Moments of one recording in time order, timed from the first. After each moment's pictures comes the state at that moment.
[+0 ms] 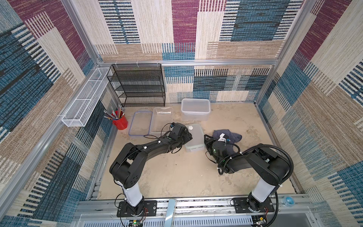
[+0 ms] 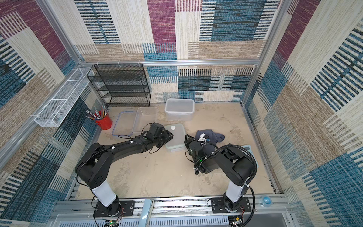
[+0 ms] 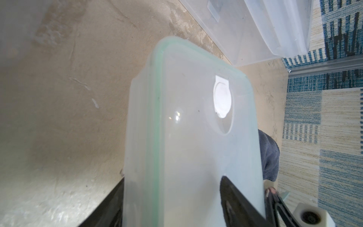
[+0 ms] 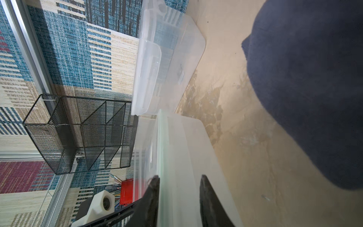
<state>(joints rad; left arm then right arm) -0.63 1.77 1.04 -0.08 0.02 -1.06 0.68 1.73 0.50 0.93 0.38 1.40</state>
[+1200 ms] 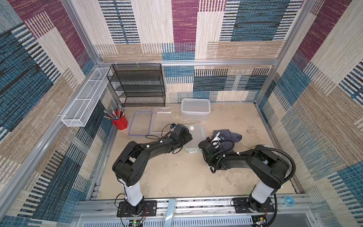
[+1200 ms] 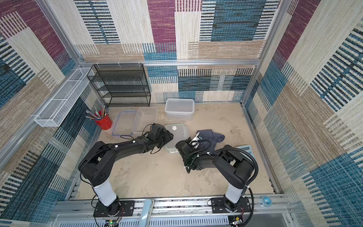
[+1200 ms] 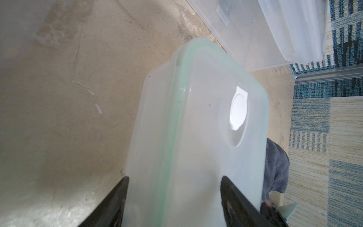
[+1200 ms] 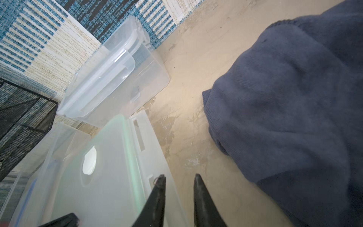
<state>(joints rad) -0.64 1.81 1.04 -0.04 0.00 -1.08 0.82 1.70 0.69 0.36 0.81 1.13</state>
